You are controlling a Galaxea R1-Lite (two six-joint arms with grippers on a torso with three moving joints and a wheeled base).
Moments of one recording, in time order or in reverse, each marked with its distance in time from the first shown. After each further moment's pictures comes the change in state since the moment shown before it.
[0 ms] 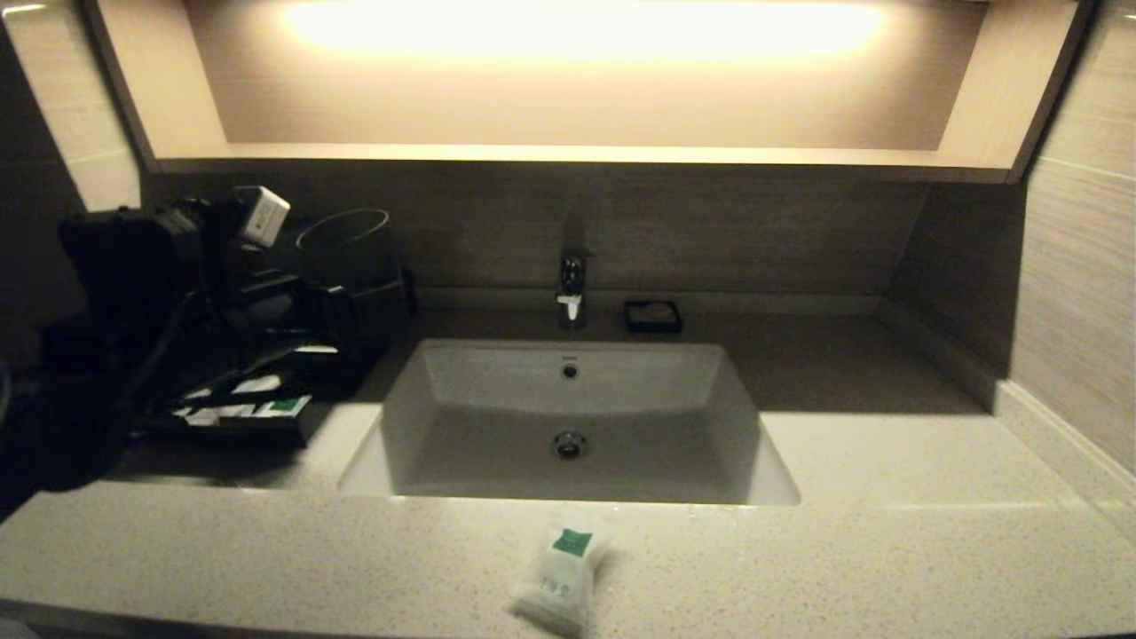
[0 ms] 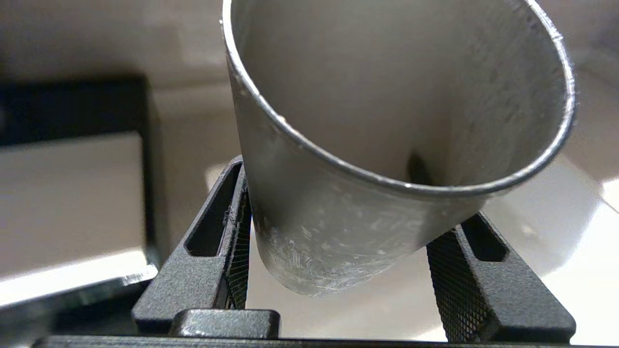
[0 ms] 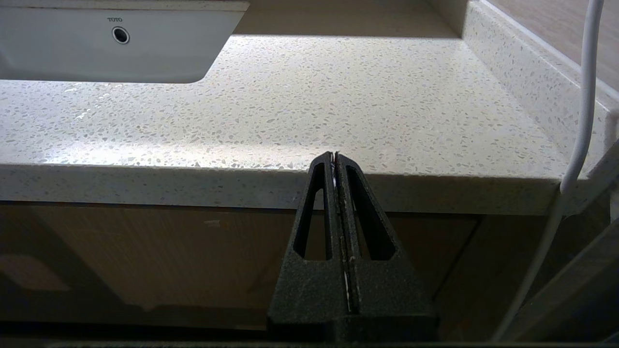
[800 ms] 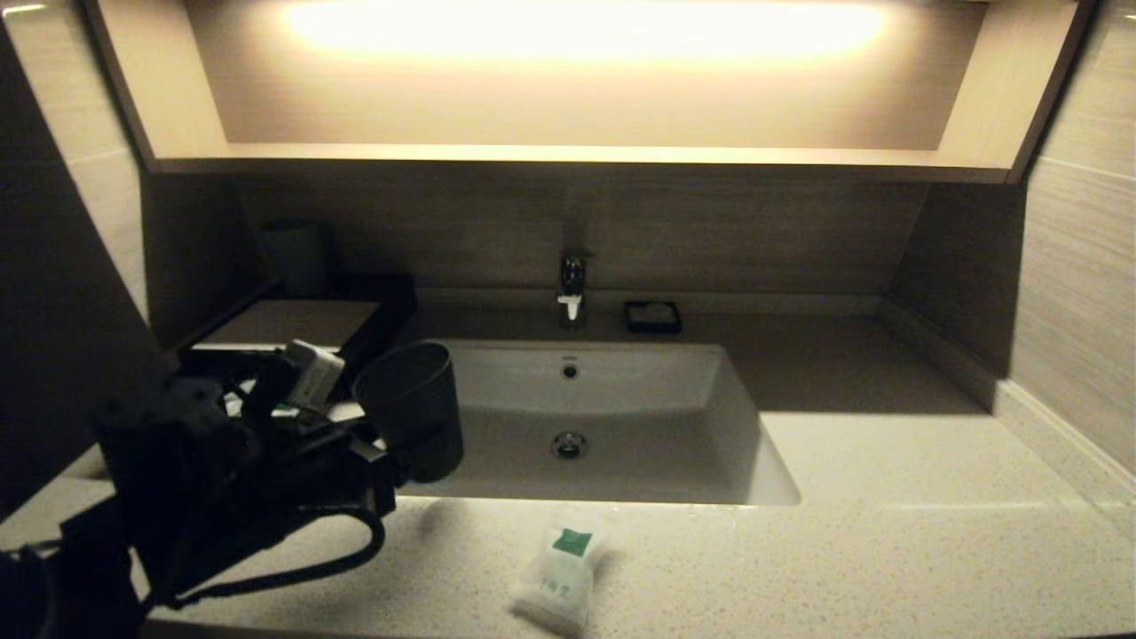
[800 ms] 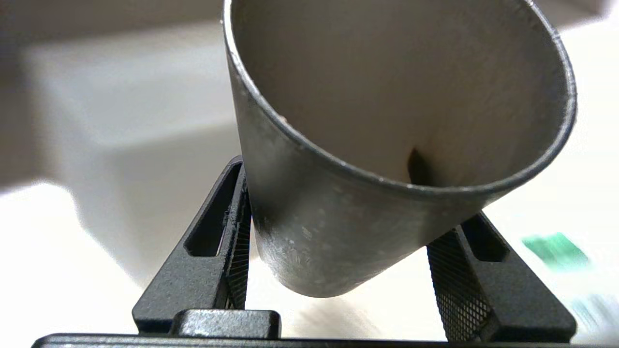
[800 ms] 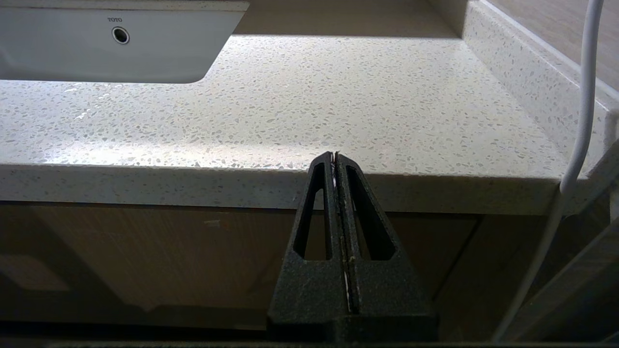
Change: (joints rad) left arm -0.201 -0.006 0.531 -0.443 -0.001 -0.008; right arm 0.000 0.000 0.000 0.000 0.000 0.000
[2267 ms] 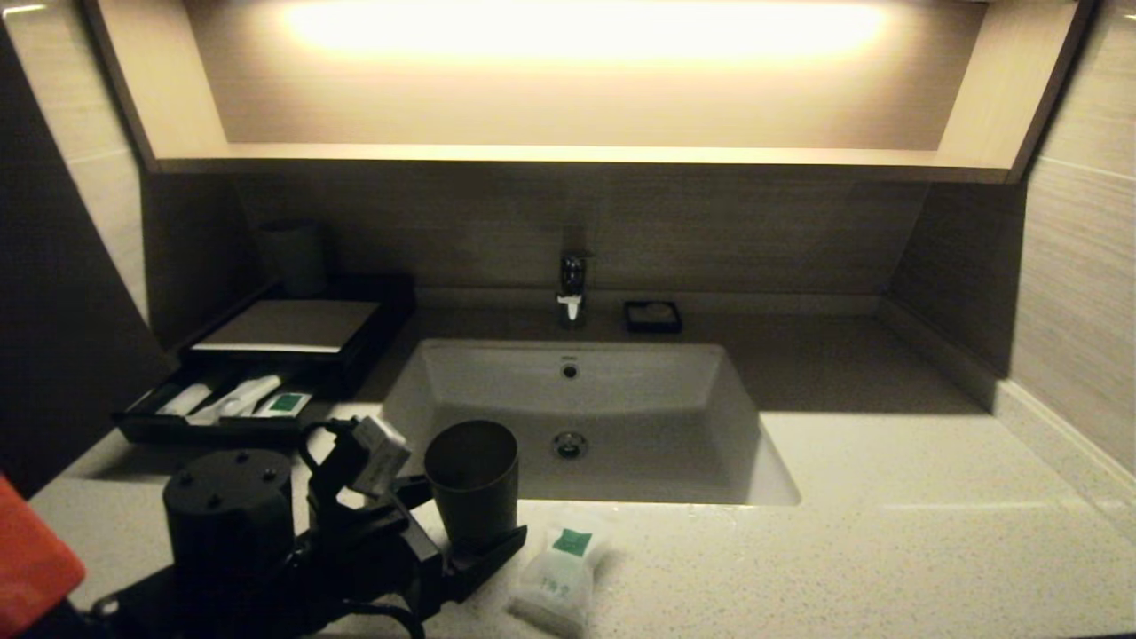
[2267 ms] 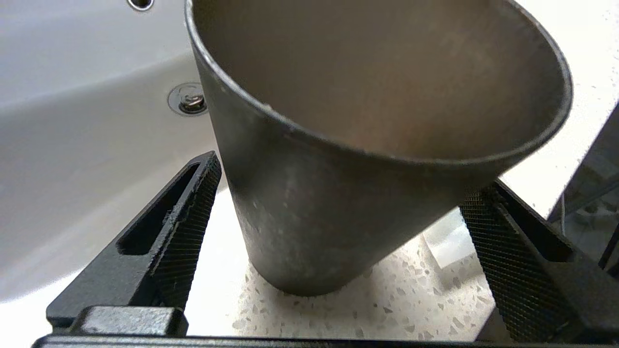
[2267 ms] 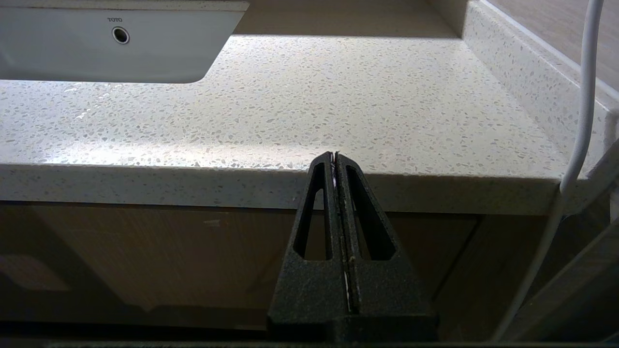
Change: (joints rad) left arm -0.214 0.115 0.154 -0.191 -0.012 0.023; right arm 0.000 0.000 0.000 0.000 0.000 -0.001
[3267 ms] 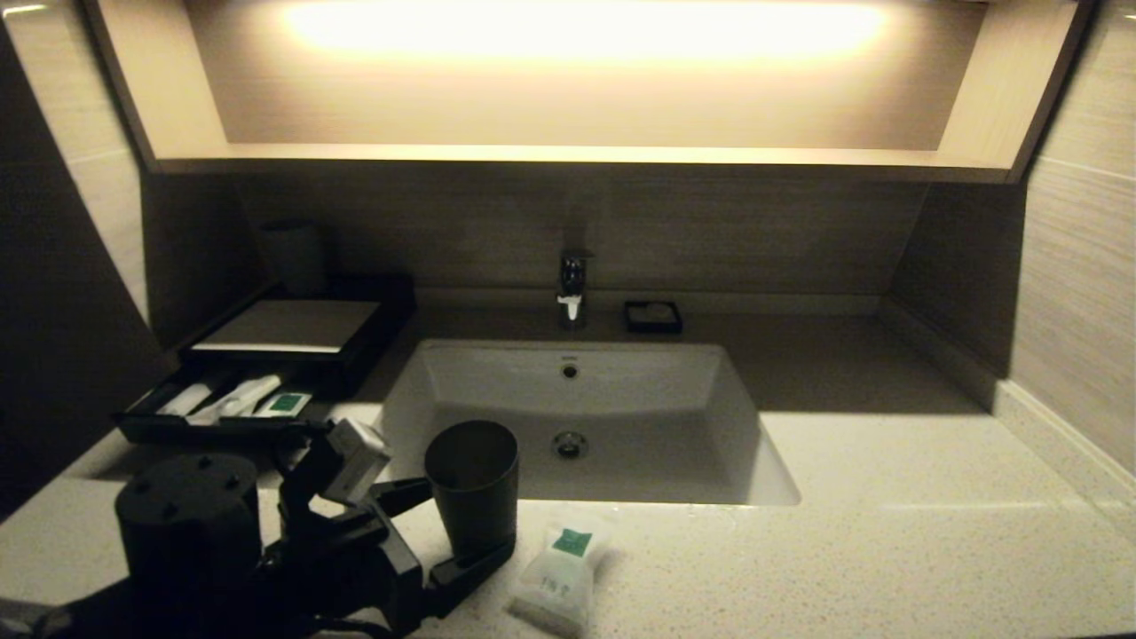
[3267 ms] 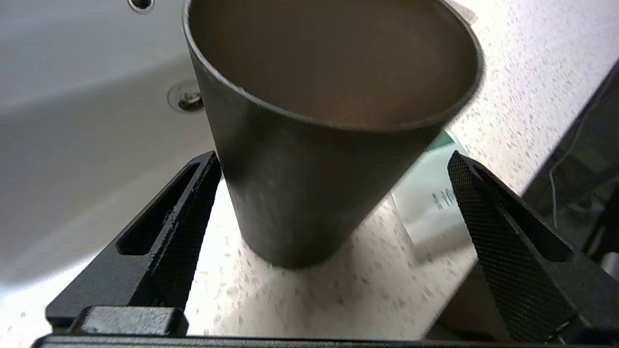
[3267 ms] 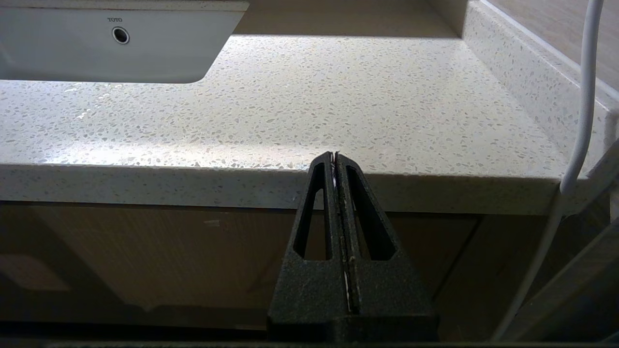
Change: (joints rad) left arm 0.000 -0.098 0.023 0.076 -0.002 0.005; right arm 0.000 0.000 0.000 0.000 0.000 0.001
